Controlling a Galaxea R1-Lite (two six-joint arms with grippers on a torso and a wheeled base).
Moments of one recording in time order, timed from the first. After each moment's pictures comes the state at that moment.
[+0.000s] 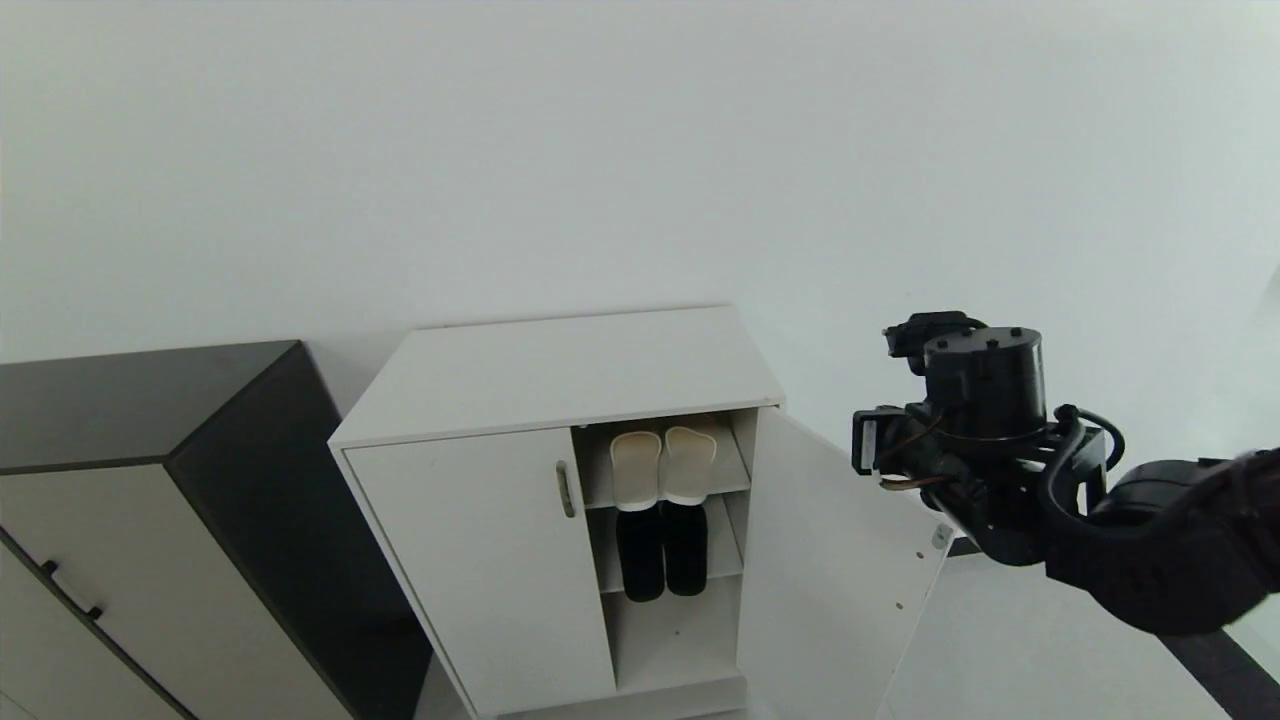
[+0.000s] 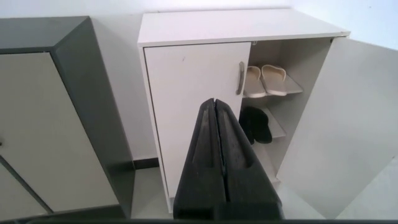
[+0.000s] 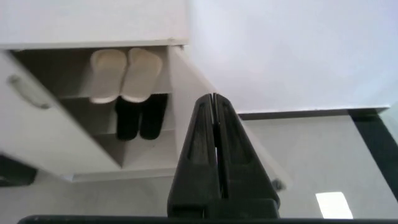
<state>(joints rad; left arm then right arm) 0.00 0.00 0.00 0.00 0.02 0.00 0.62 1.81 -0.92 -0.58 -0.63 0.18</state>
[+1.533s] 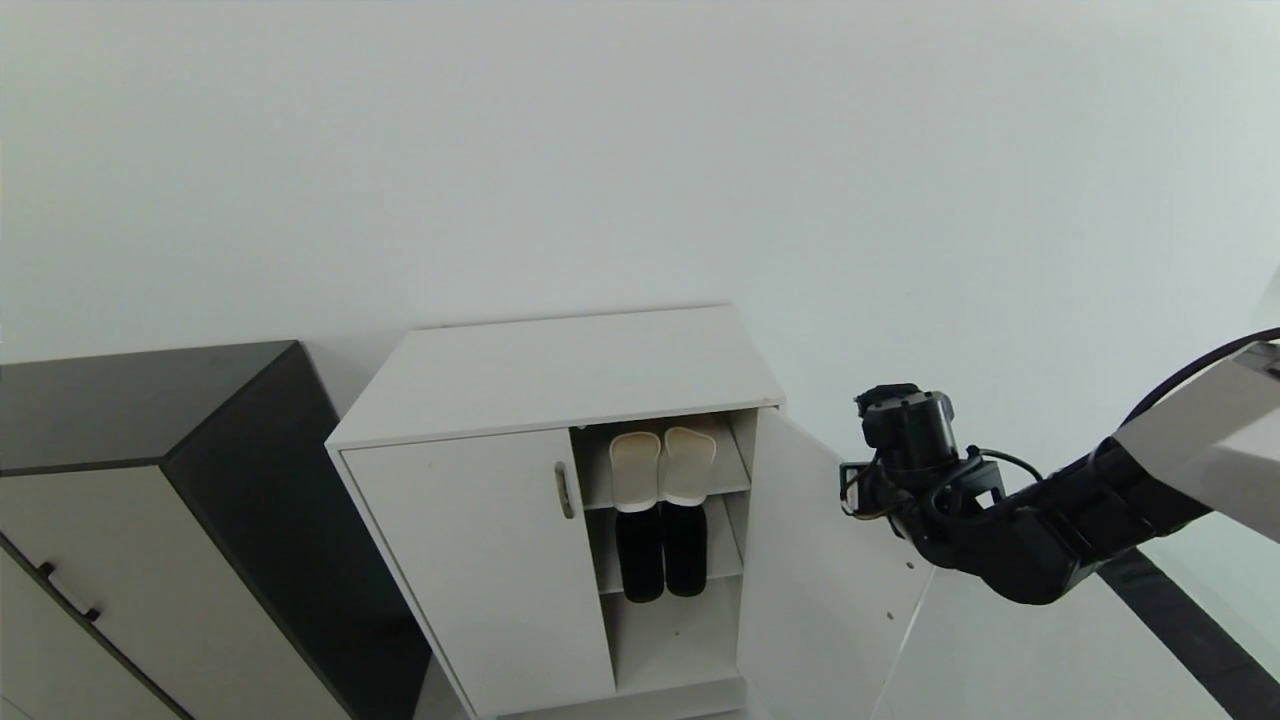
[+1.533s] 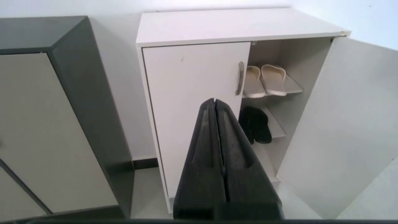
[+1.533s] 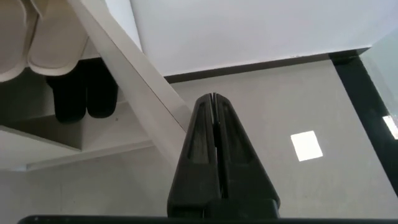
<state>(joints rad) 0.00 0.00 0.00 0.00 0.02 0.00 0.51 2.09 -0.98 -0.59 -0.55 0.21</state>
